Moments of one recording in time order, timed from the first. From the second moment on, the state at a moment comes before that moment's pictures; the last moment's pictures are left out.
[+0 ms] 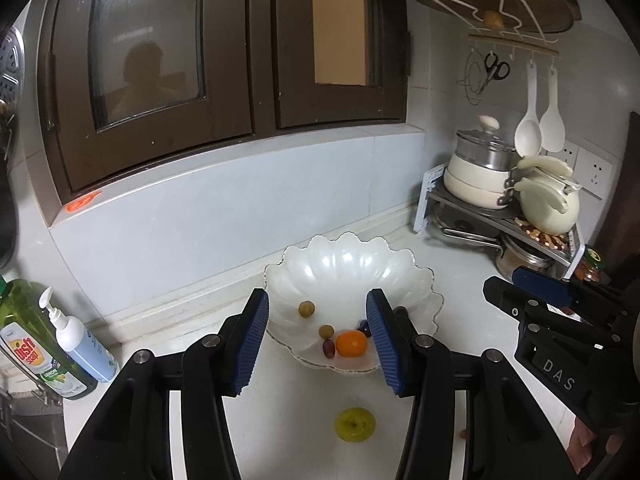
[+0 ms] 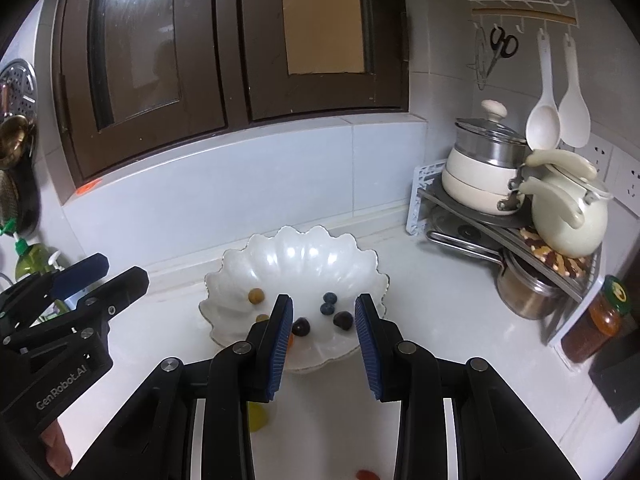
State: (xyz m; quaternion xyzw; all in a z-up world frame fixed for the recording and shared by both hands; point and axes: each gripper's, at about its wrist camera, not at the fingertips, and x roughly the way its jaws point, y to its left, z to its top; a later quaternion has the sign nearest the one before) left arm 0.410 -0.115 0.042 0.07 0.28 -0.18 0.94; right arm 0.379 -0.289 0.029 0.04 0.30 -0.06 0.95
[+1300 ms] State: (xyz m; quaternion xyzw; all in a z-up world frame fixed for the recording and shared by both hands) left arm 0.338 -0.095 0.009 0.07 0.30 -0.21 0.93; right arm 0.288 -0.273 -0.006 0.07 0.28 -0.13 0.95
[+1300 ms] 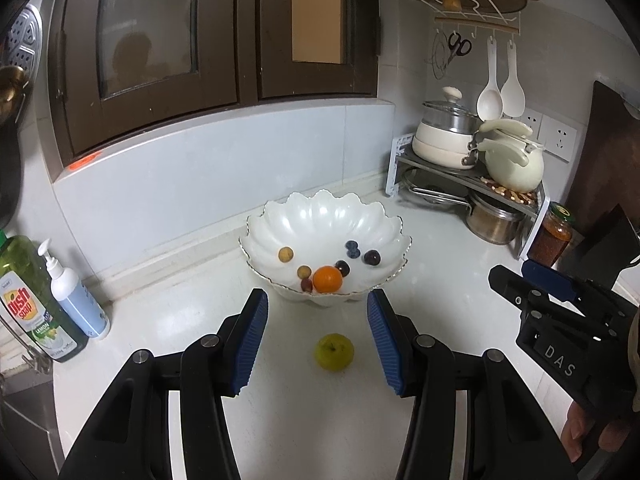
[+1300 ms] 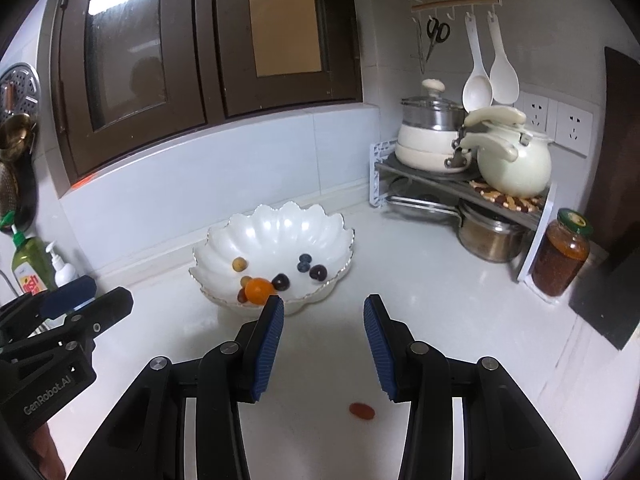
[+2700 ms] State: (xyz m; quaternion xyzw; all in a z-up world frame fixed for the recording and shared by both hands) left arm 0.357 -0.123 -0.079 0.11 0.36 -0.23 0.90; right arm 0.272 -0.284 -0.111 0.15 0.33 -0.23 0.90
